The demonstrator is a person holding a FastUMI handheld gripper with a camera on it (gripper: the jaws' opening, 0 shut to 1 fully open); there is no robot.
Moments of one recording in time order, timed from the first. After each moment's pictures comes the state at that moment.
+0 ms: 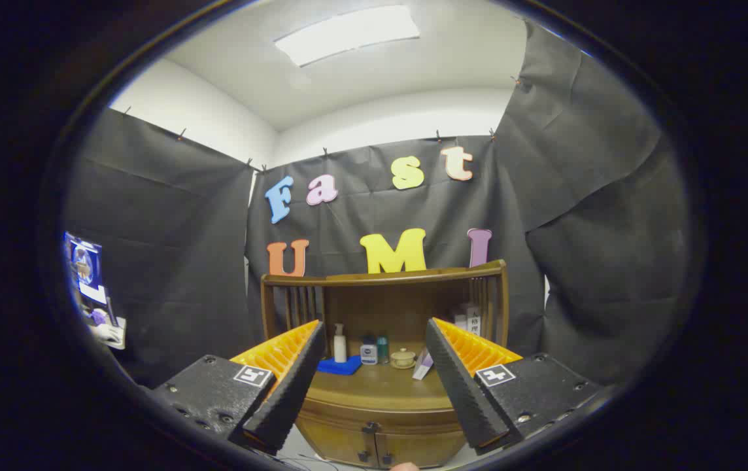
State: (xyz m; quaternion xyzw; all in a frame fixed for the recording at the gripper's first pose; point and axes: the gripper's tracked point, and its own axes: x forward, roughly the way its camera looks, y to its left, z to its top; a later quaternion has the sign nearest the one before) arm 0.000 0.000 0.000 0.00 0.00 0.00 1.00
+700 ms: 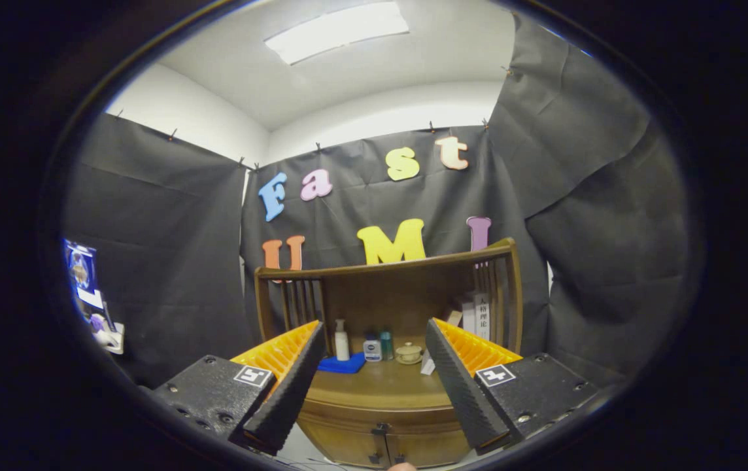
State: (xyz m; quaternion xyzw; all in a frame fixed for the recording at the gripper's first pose) arm 0.029 -0.003 -0.056 0.01 0.01 -0.01 1.00
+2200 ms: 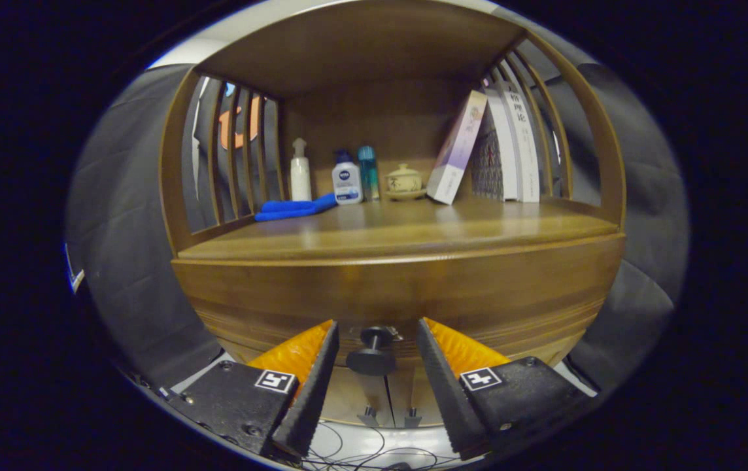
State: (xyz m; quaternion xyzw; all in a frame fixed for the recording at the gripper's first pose) arm 0.154 -0.020 -0.461 0.05 0.27 -0.06 0.96
